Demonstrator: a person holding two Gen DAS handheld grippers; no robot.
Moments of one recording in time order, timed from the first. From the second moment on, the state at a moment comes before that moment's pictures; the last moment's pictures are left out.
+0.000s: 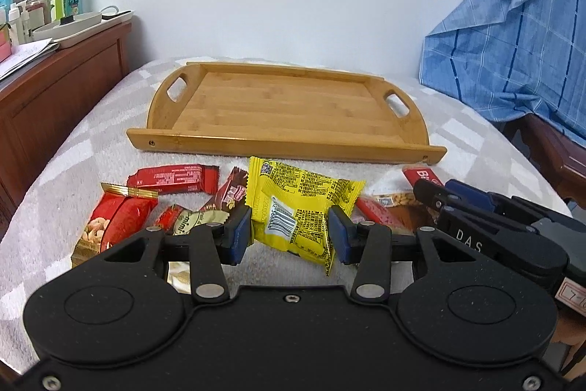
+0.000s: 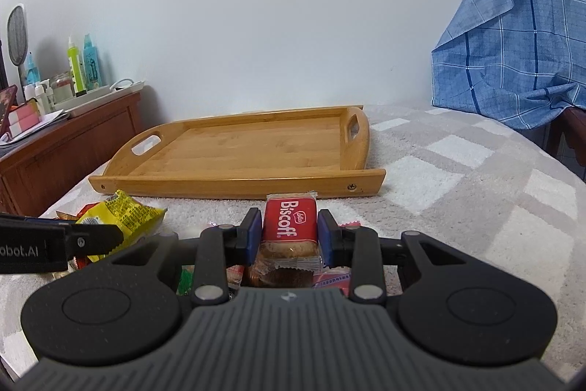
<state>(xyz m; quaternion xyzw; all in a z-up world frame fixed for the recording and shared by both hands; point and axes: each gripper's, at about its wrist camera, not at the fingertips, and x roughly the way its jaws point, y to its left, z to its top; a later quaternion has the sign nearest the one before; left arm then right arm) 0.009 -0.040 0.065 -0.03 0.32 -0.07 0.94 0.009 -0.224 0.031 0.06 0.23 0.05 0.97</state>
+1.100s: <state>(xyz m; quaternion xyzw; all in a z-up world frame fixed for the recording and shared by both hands) 0.180 -0.066 0.080 -0.11 0.35 -0.05 0.93 0.134 -0.248 0.042 0.09 0.26 0.05 0.96</state>
